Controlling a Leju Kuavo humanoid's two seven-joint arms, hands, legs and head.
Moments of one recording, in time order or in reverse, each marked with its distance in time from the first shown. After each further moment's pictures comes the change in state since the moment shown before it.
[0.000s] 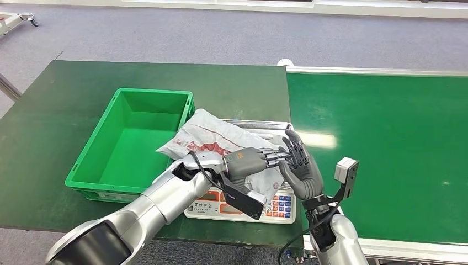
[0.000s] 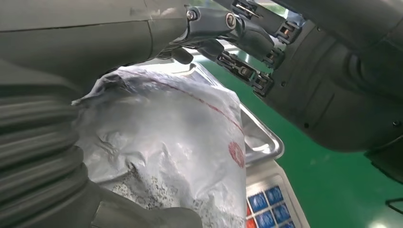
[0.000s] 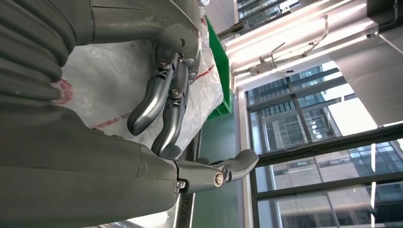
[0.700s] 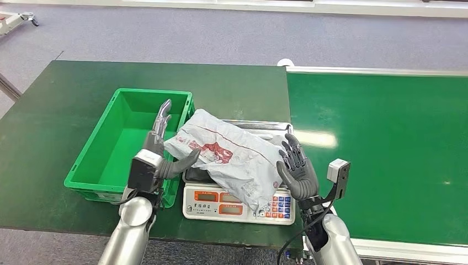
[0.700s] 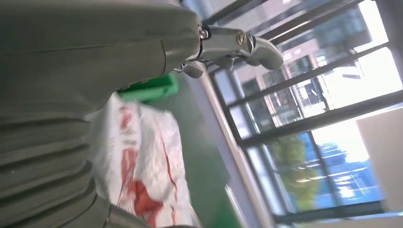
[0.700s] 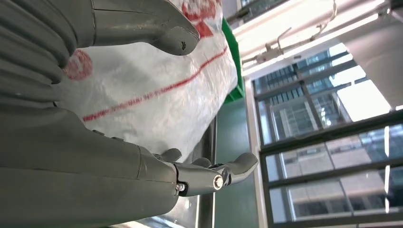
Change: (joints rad) left arm 0.524 0.013 0.597 -0.704 0.422 0.259 0.170; right arm -0.041 0.017 0.011 0.142 0.016 -0.067 -0.063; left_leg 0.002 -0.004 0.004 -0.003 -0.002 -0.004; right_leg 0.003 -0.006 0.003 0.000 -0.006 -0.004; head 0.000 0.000
